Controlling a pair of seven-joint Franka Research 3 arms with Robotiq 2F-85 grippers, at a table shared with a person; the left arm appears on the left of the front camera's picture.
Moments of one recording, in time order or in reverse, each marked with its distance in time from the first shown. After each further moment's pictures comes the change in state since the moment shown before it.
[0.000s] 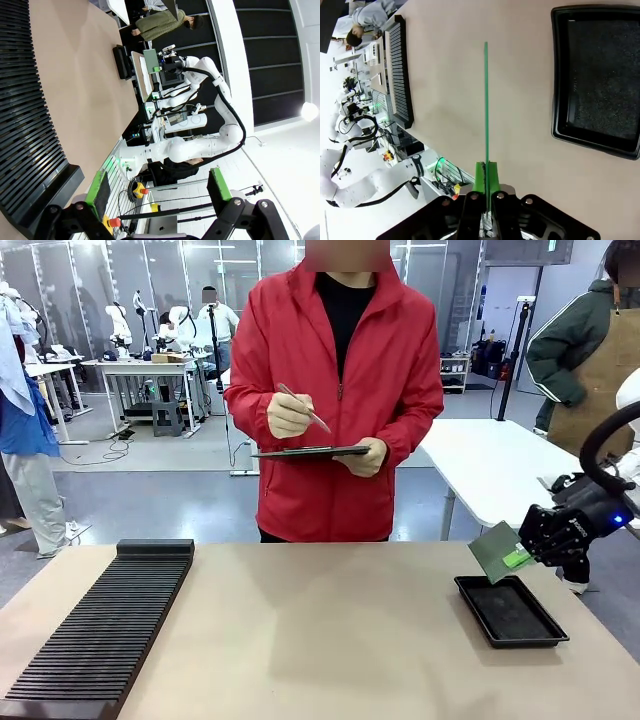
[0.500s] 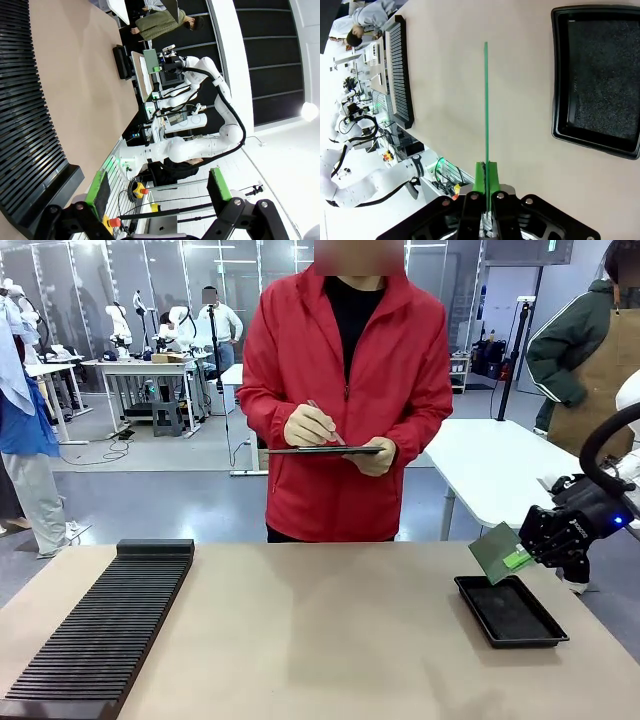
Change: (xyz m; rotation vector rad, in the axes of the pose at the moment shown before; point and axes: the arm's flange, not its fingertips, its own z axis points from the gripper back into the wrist) left arm 0.000 0.000 0.000 0.000 0.000 0.000; right arm -0.001 0.003 0.002 0.000 -0.005 0.006
